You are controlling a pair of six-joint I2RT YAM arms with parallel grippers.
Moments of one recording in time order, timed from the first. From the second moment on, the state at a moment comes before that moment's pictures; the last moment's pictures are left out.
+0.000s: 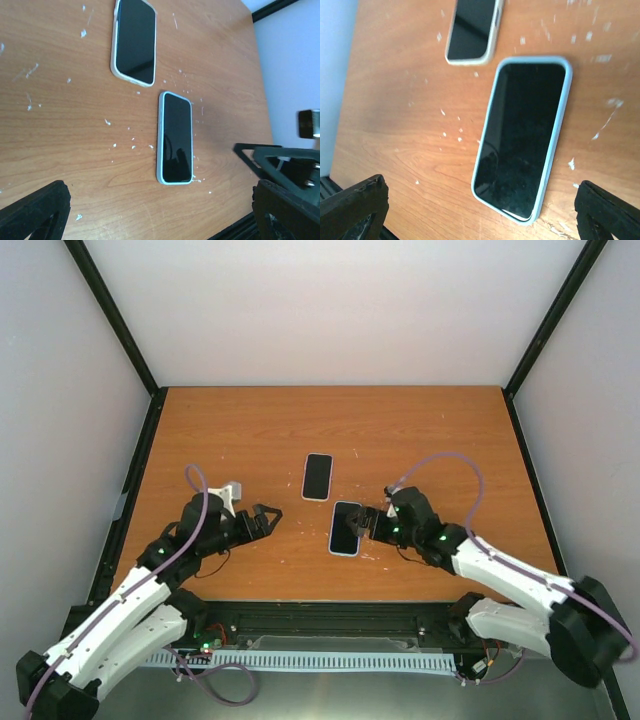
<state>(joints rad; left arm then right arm) -0.54 0.66 0.50 -0.45 0.22 -0.85 0.68 1.10 0.48 -0.11 -0.20 0.83</state>
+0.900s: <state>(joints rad) -0.54 0.47 0.85 -0.60 0.03 -0.68 0.68 0.58 0.89 -0.73 0.12 0.74</state>
